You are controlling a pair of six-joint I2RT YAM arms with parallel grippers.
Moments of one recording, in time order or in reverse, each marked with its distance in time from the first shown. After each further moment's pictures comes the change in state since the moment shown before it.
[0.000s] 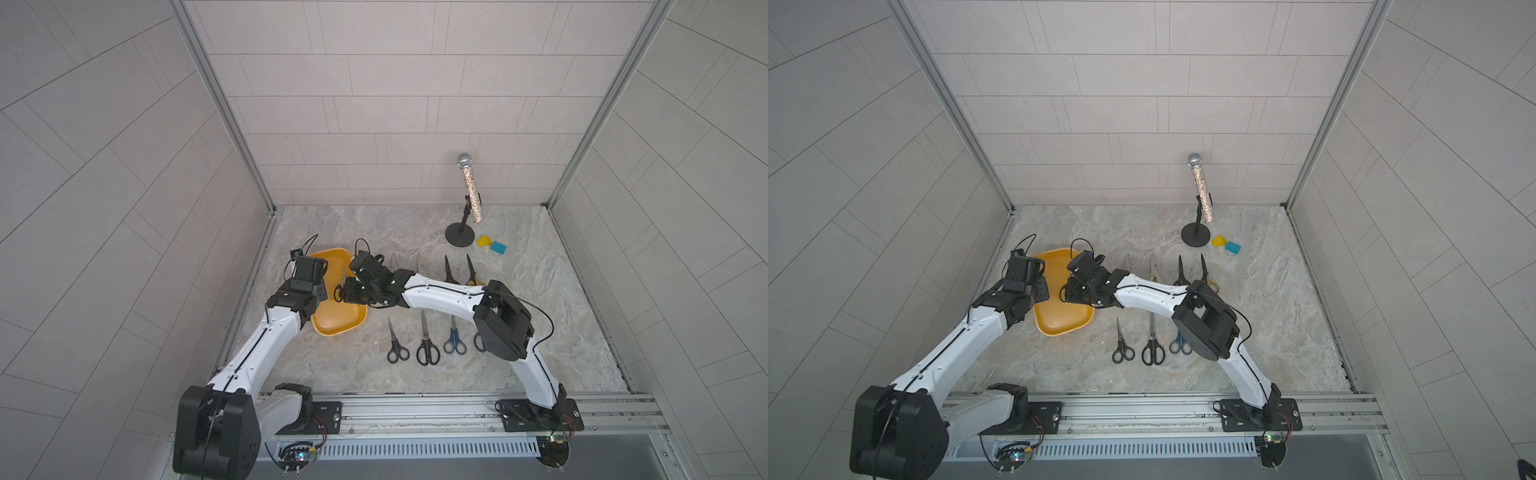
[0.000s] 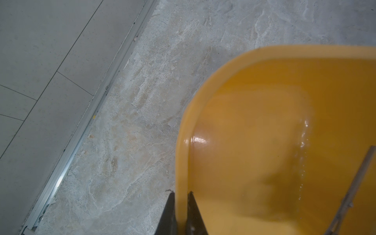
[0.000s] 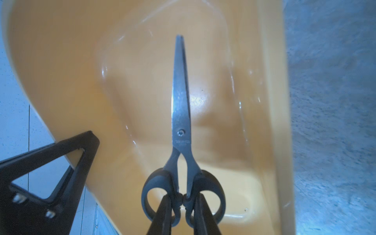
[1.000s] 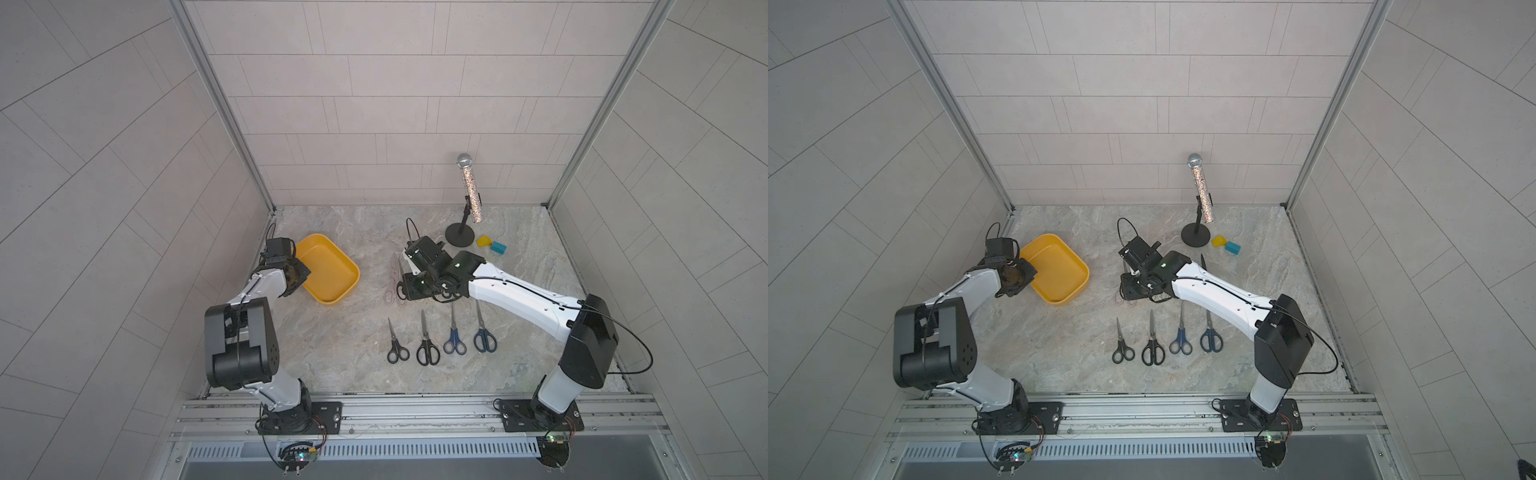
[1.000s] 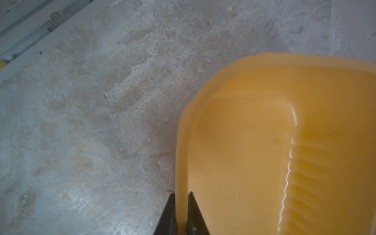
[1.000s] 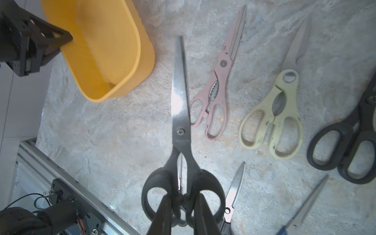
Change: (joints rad) left arm 0.357 0.475 0.217 0.156 0.410 -0.299; right arm -0.142 -0.485 -0.272 -0.508 0.090 -0.385
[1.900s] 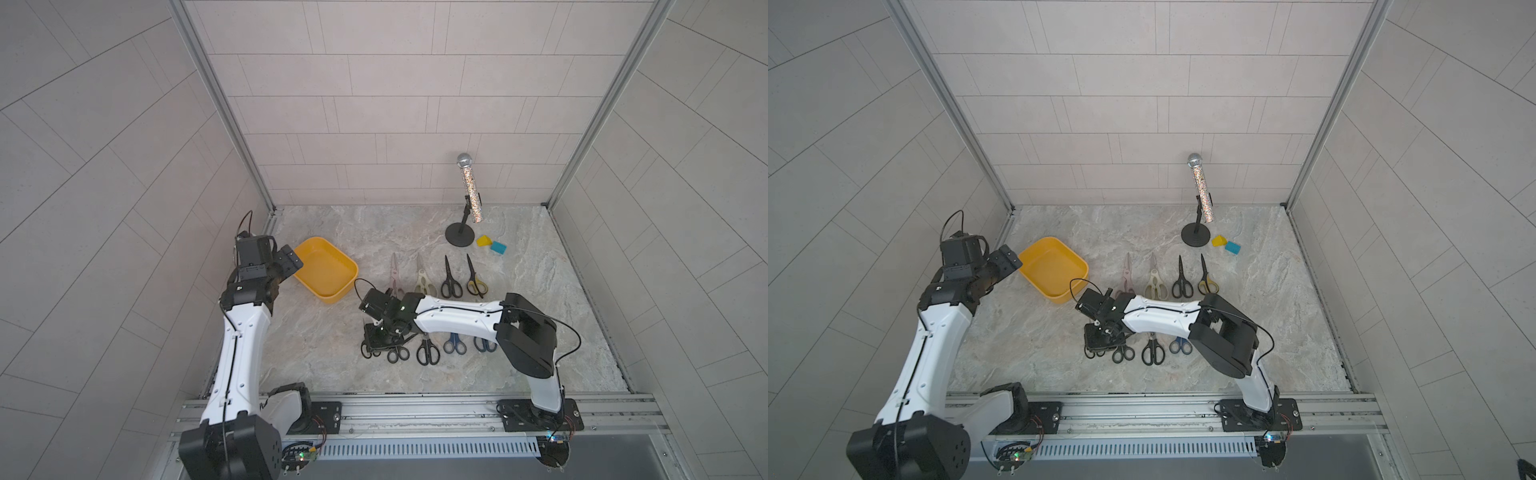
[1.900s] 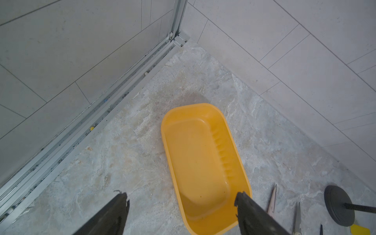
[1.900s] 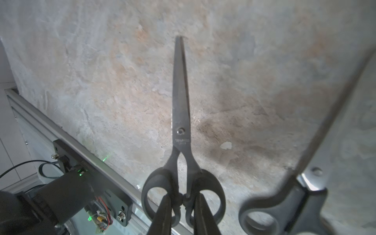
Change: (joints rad) left arm -0.003 -0.568 0.032 -0.299 -0.035 0.179; right arm 0.267 0.320 -0.011 0.180 -0.192 0.359
